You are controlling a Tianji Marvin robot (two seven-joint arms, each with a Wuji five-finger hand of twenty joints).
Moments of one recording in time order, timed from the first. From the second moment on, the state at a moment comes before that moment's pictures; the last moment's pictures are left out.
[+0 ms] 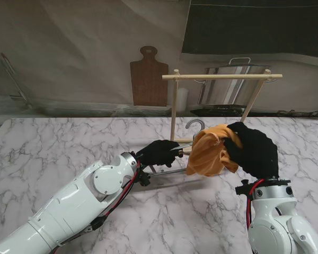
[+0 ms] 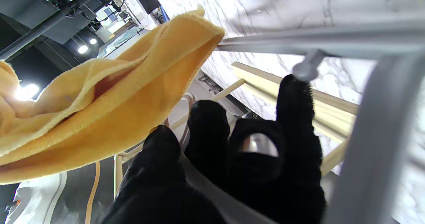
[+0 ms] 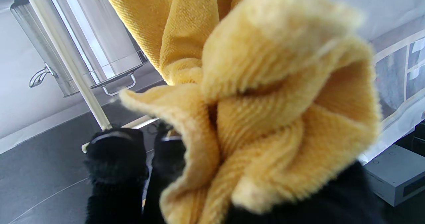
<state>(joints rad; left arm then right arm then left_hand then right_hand) 1.13 -1.19 -0.77 -1.31 0.11 -0.24 -0.11 -1.97 -1.15 1.47 -2.17 -0.85 0.11 -0.36 1.13 0.04 -0.03 -0.02 0.61 0.27 0.59 0.93 1.05 -0.01 1.09 0.87 1.19 0.13 1.37 0.89 1.04 0.10 0.14 0.53 0.82 -0.45 0.76 -0.22 0.69 0.16 0.78 0.34 1.07 0.19 0.85 0.80 1.30 -0.07 1.34 0.69 0.95 0.21 1.62 0.59</state>
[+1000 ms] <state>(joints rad) 1.16 -1.18 -0.76 -1.32 -0.07 -0.22 -0.22 -1.79 -1.16 1.46 -2.02 -0.84 0.07 -0.40 1.13 0.04 -0.03 -0.02 0.61 0.29 0.59 0.93 1.05 0.01 1.09 0.88 1.19 0.13 1.37 0.89 1.04 0.10 0.14 0.53 0.82 -0.44 0.74 -0.22 0.70 0.13 0.78 0.39 1.07 0.18 0.85 0.80 1.30 -0.07 1.33 0.69 0.93 0.21 1.62 0.59</state>
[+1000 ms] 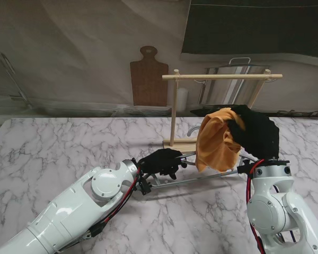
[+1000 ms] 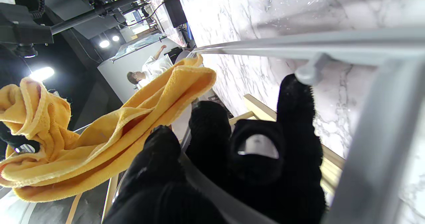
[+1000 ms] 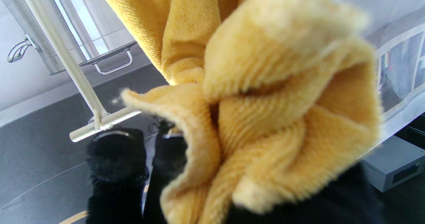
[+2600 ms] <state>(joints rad) 1.19 -1.19 -0.82 -1.38 -0.12 -0.20 -0.19 -1.93 -1.14 1.46 -2.00 -0.87 0.02 -0.34 1.13 0.04 -0.03 -0.02 0.61 0.30 0.58 0.93 1.05 0.01 1.09 0.88 1.19 0.14 1.38 0.89 1.04 0.11 0.14 0.53 0.82 -0.44 0.74 -0.22 0.70 0.13 0.78 0.40 1.07 0.18 0.85 0.80 1.30 -0.07 1.33 0.69 0.92 0.21 1.62 0.59</state>
